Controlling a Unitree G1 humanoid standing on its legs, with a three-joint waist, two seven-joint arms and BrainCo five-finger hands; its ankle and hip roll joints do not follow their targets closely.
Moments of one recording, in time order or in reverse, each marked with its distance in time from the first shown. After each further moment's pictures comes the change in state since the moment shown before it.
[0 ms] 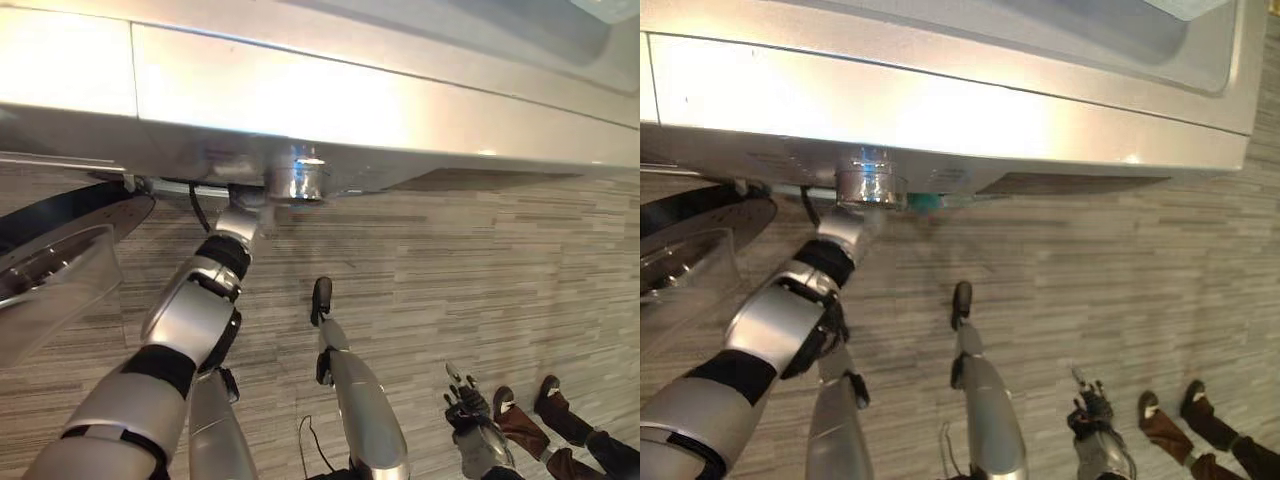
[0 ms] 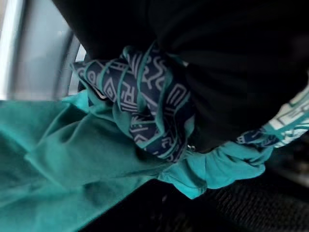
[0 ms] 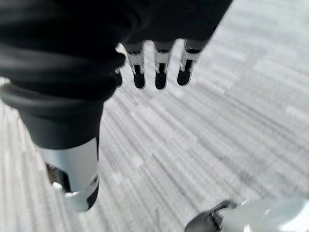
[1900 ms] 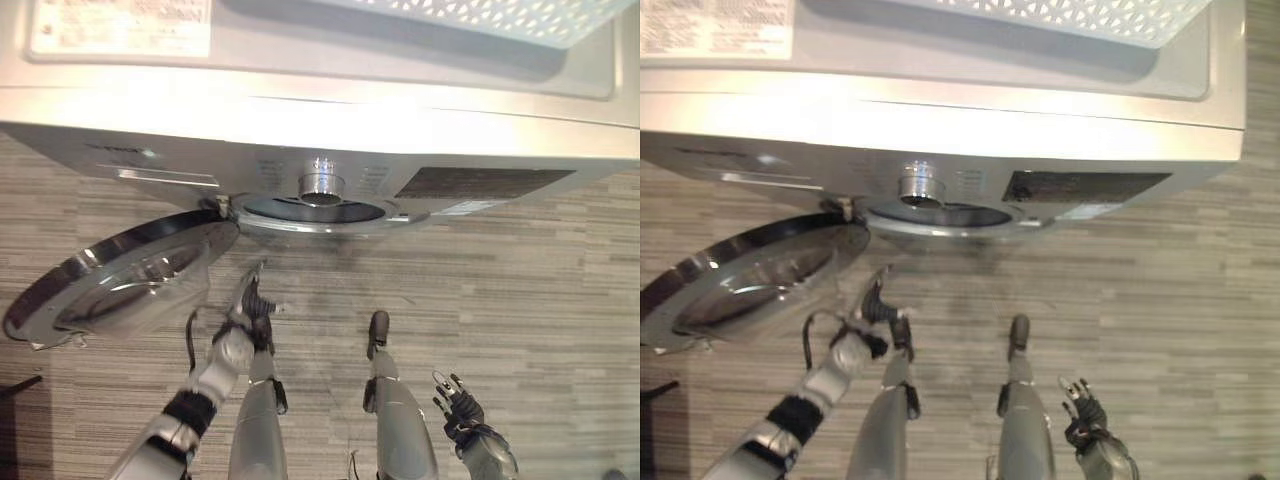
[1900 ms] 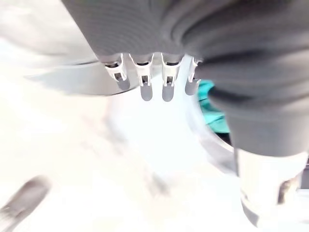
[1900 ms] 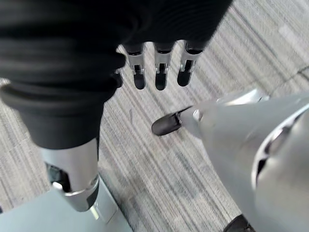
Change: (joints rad) left arm 1.152 0.047 -0.008 -0.613 0.589 0.120 -0.175; right arm 0.149 -0.020 -0.049 -0.130 -0.218 0.105 0.111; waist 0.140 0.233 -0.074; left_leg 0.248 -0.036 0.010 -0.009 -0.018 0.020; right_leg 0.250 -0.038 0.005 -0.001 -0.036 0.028
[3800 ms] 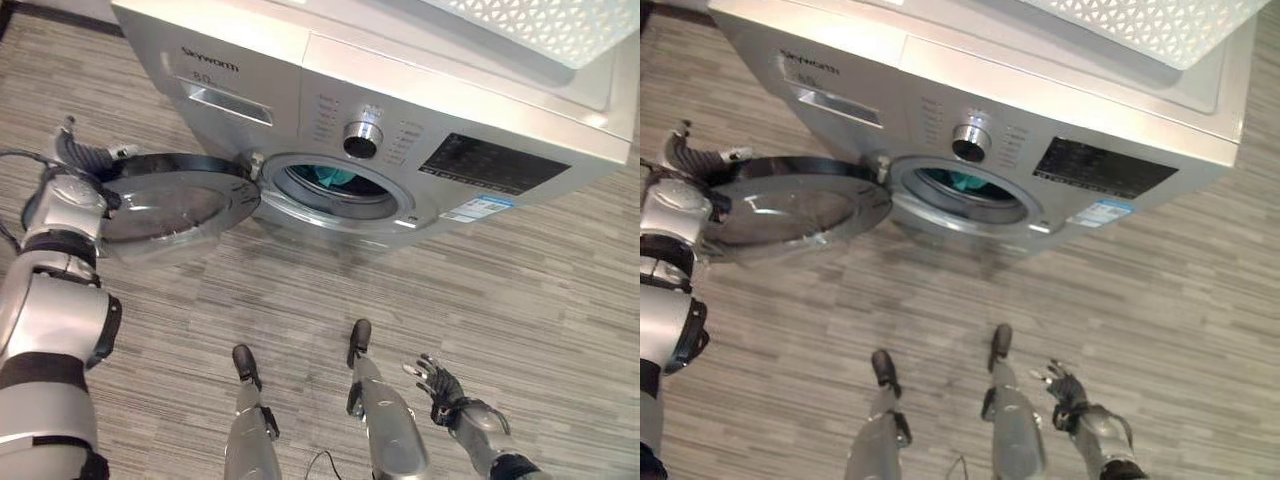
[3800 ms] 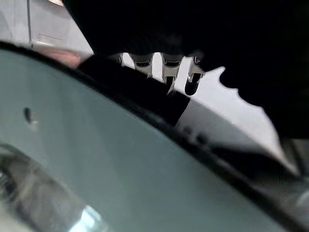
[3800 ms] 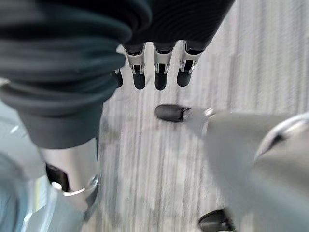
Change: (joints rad) left arm -1.117 0.479 -0.052 0.852 -0.184 0.071 -0.085; right arm -0.126 -0.080 0.236 -0.158 -0.153 0.062 -0.003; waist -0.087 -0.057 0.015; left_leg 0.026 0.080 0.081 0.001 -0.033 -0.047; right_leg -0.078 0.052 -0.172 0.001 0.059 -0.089
